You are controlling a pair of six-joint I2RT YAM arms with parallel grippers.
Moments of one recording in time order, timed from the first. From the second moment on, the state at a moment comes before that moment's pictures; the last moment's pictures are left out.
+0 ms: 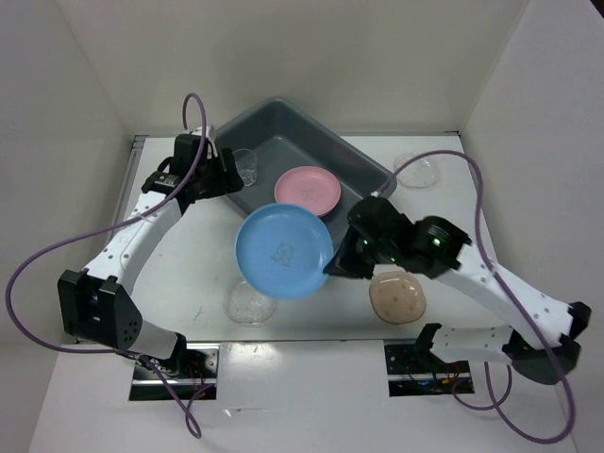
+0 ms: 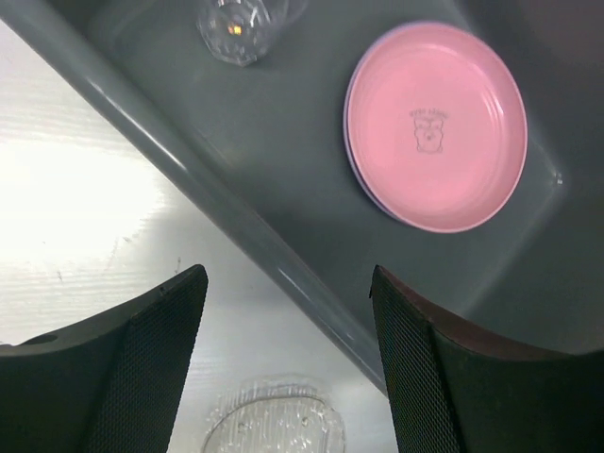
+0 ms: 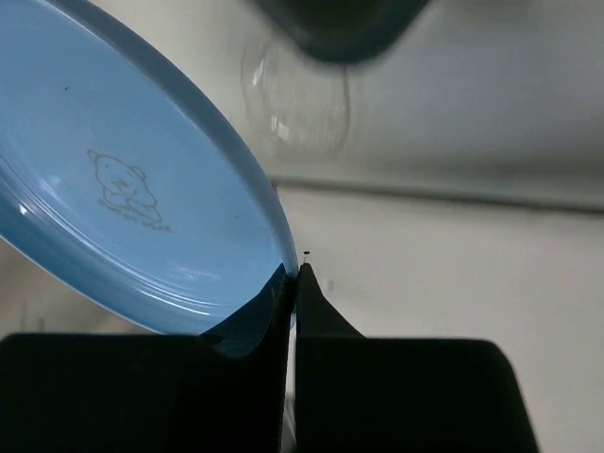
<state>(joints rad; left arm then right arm) -0.23 1.44 1.31 -0.55 0.00 -0.44 0.97 1.10 1.35 -1.13 0.00 1.29</state>
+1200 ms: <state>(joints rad) -0.23 1.31 1.24 -0.55 -0.04 -0.42 0.50 2.06 1.84 -0.84 0.32 0.72</state>
